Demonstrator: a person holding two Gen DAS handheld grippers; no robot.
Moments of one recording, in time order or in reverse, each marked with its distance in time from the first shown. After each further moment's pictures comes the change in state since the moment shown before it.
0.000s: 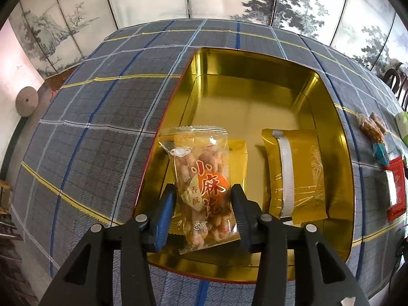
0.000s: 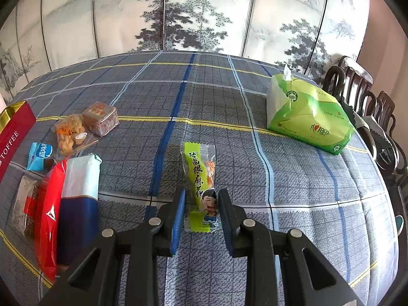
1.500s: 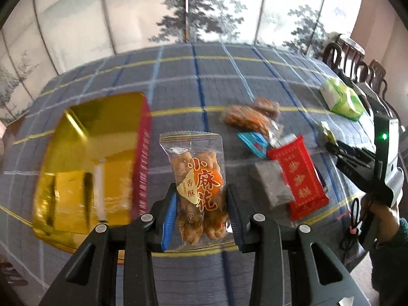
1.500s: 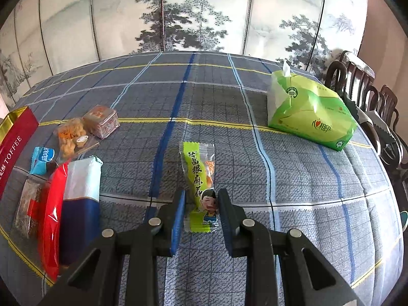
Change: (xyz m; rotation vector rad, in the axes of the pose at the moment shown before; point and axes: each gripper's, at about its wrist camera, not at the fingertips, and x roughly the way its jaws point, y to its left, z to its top) left arm -0.067 -0.171 -0.007 0.215 -0.096 -0.196; right arm 0.004 -0.004 0.001 0.022 0.003 0.023
